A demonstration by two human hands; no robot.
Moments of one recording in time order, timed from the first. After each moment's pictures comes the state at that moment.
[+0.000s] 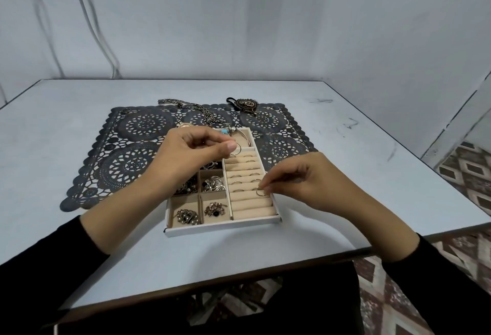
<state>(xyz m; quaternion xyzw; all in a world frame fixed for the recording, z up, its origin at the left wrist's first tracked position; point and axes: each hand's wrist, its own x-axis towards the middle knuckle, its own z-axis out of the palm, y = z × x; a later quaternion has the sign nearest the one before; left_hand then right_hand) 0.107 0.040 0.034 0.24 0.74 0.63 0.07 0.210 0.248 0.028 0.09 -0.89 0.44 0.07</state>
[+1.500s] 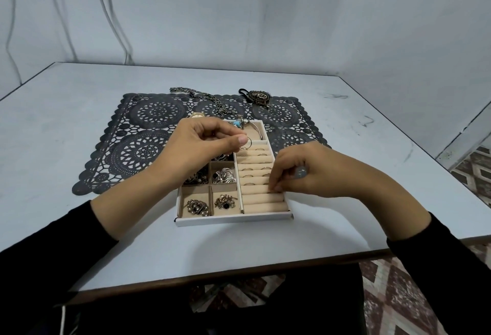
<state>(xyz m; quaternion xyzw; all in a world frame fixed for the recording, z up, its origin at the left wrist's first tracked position) 0.104 0.035 0.031 0.25 0.73 0.63 0.07 0.186 0.251 0.043 0.18 -0.95 0.27 -0.04</state>
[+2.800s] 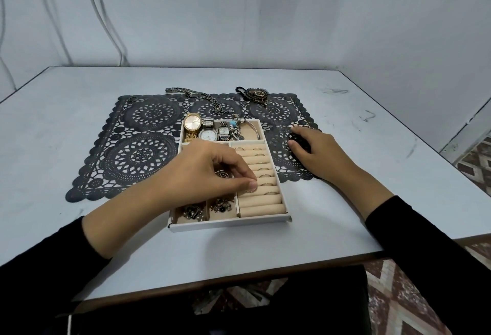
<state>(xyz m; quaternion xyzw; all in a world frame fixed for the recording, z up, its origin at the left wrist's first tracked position) 0.112 0.035 0.024 0.45 0.79 0.40 0.07 0.137 0.301 -0.020 -0.05 -0.96 0.22 0.16</state>
